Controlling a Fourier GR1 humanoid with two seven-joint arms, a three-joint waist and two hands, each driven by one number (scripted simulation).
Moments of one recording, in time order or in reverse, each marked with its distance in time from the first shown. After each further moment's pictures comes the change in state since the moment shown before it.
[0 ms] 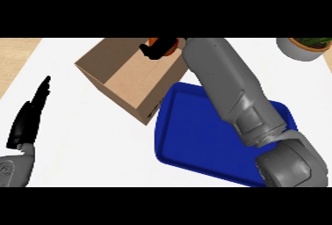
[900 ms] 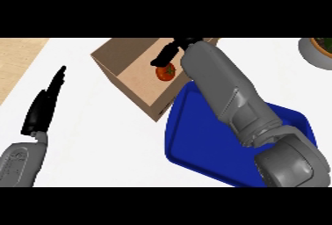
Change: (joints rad) left arm -0.092 -0.025 -0.045 0.030 -0.021 -0.019 -0.002; right arm -0.050 0.003 -0.004 0.236 -0.105 -0.117 0.099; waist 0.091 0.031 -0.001
